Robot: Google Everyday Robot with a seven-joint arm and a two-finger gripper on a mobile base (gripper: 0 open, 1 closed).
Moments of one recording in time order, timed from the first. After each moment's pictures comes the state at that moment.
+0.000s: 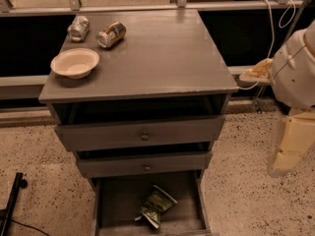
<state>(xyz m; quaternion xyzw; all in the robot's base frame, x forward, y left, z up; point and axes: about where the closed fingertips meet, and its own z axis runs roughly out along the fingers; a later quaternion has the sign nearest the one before) 0.376 -0.169 0.957 -0.70 0.70 -0.01 0.14</state>
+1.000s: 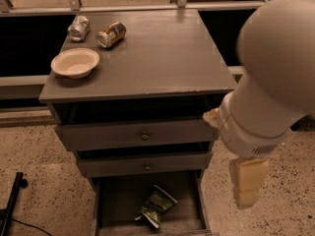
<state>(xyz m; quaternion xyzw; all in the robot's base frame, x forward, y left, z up) 0.362 -0.132 0.874 -0.76 0.64 -0.05 0.08</state>
